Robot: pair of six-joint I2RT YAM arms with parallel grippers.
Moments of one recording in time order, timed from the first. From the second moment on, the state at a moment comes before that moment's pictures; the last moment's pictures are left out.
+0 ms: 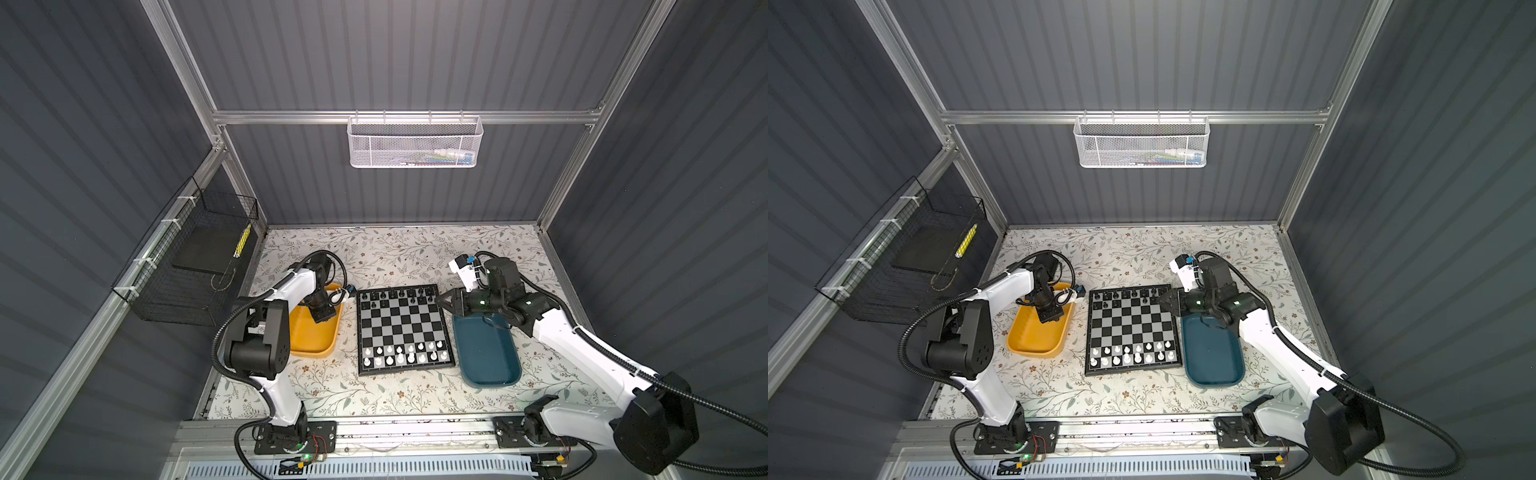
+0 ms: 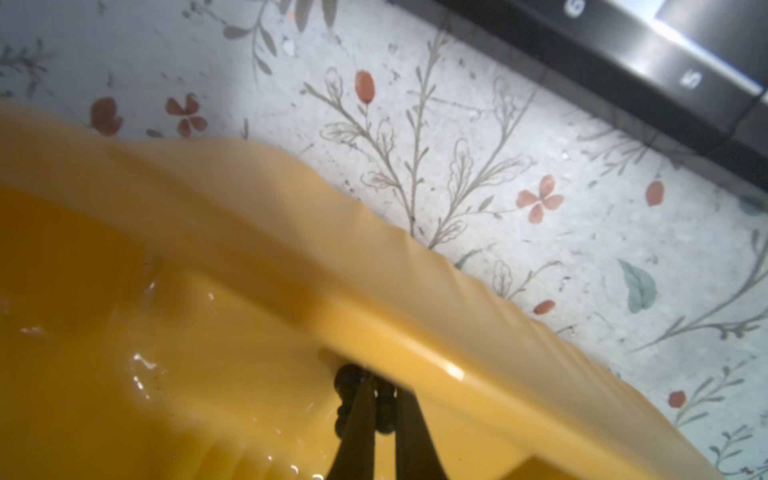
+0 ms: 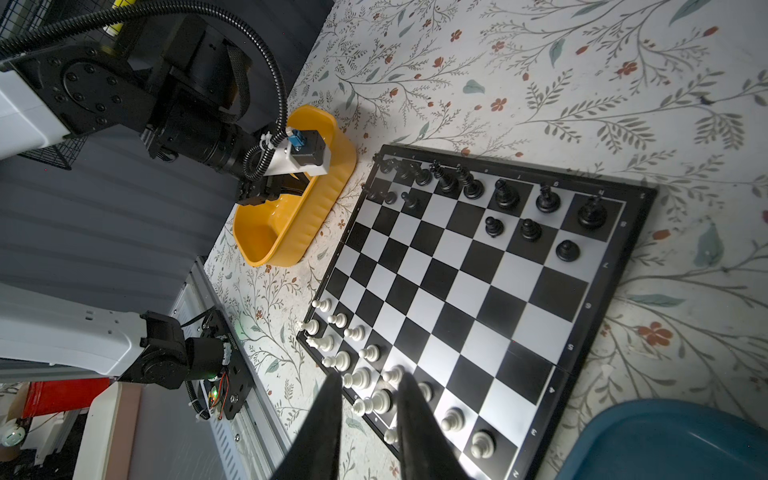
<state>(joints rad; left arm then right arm) -0.17 1.78 1.21 -0.93 -0.02 0.98 0.45 1.22 0.90 -0.35 -0.56 0.34</state>
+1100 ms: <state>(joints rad) -0.29 1.77 1.49 -1.10 -0.04 0.95 0.45 1.22 0.90 -0.35 -0.56 0.34</state>
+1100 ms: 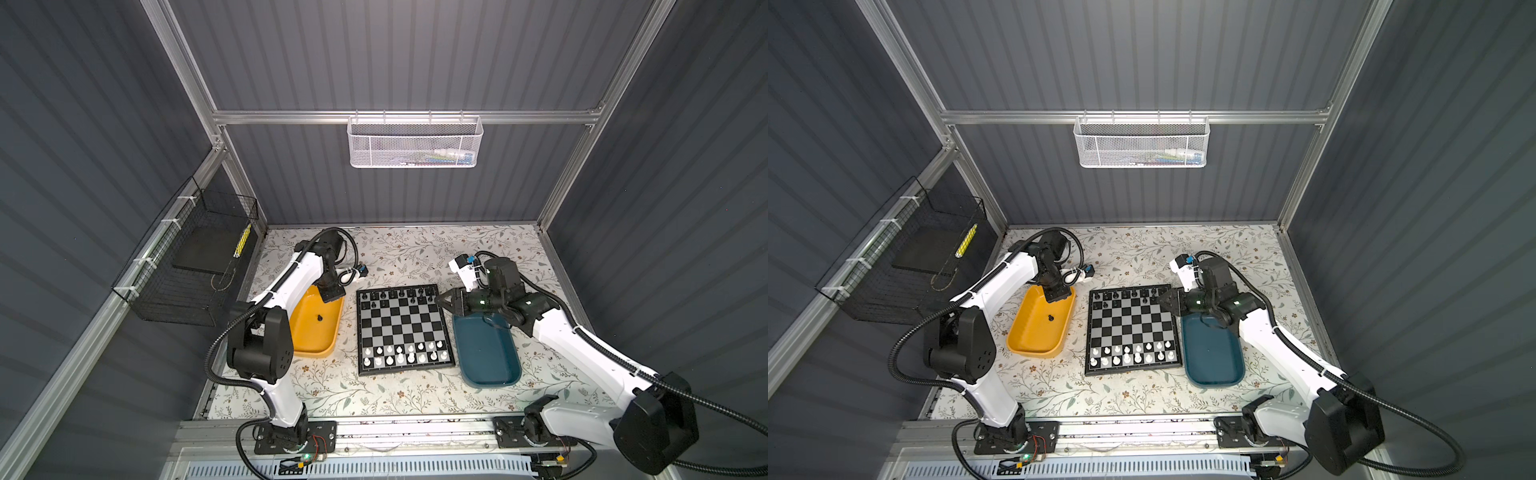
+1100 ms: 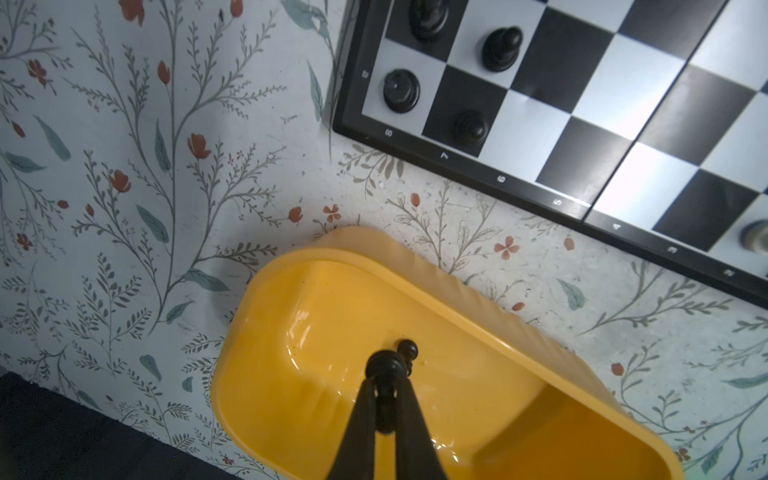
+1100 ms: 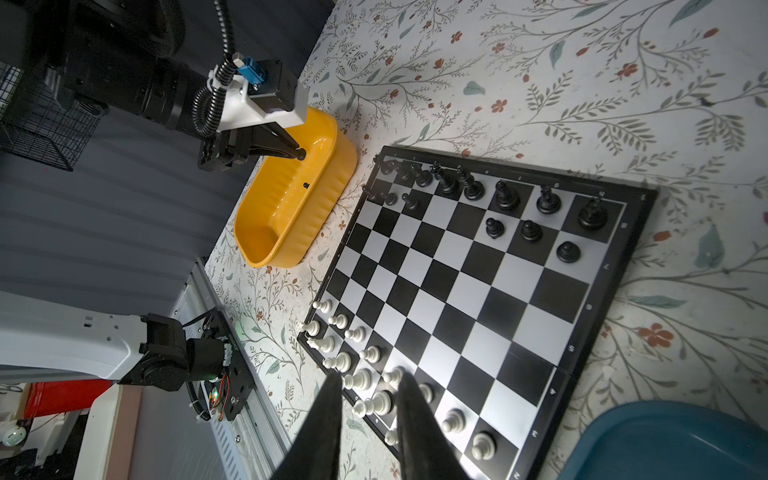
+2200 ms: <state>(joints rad) -0.65 2.06 1.79 -1.14 -0.03 0.86 0.45 1.04 0.90 -0.45 -0.49 0.34</state>
